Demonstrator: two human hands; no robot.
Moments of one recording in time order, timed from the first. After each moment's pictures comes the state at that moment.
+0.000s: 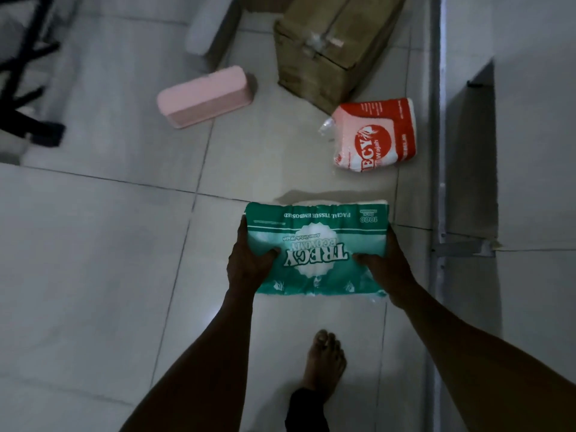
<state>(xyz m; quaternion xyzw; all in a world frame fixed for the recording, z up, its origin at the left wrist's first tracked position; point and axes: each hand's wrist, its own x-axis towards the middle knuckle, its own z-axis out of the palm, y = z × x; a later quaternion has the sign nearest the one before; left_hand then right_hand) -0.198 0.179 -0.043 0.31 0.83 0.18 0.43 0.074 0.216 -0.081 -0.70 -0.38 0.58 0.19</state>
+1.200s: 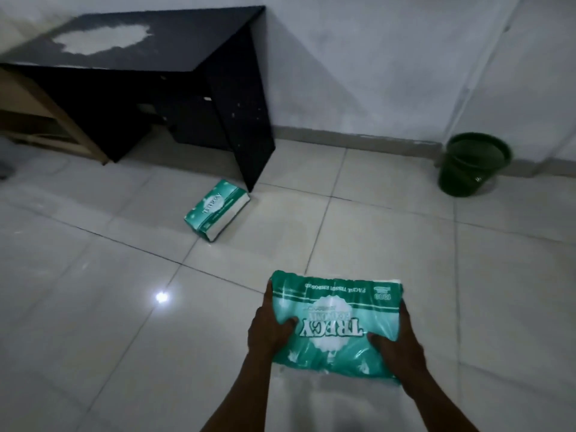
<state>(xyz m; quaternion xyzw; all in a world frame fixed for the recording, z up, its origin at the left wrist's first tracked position) -0.837 -0.757 0.203 -0.32 0.85 0.41 0.09 -0.885 -0.502 0.216 -0.16 -0.83 0.50 -0.22</state>
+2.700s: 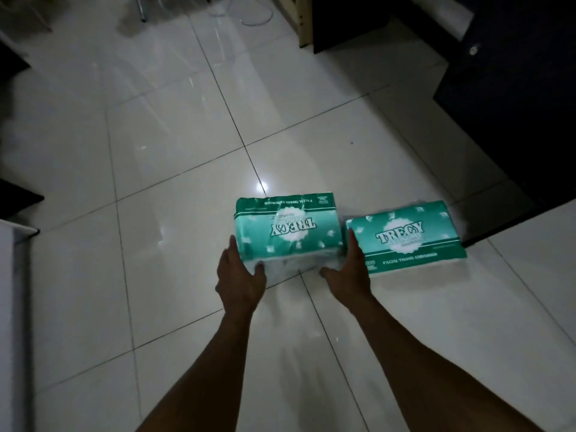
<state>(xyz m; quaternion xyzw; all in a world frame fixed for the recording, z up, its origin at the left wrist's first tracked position) -0.935 -1.347 0.051 -0.72 0.62 0.28 -0.12 -1.128 -1.282 0.030 0.28 -0.79 0.34 -0.42</state>
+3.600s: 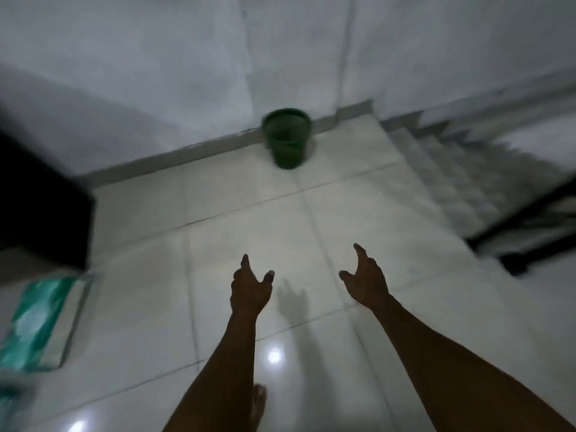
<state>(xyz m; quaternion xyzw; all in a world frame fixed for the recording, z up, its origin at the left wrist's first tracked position) -1.069 -0.531 0.221 -0.15 0.89 0.38 0.21 -1.012 -0.295 0.238 -0.28 -0.87 0.38 -0.14</state>
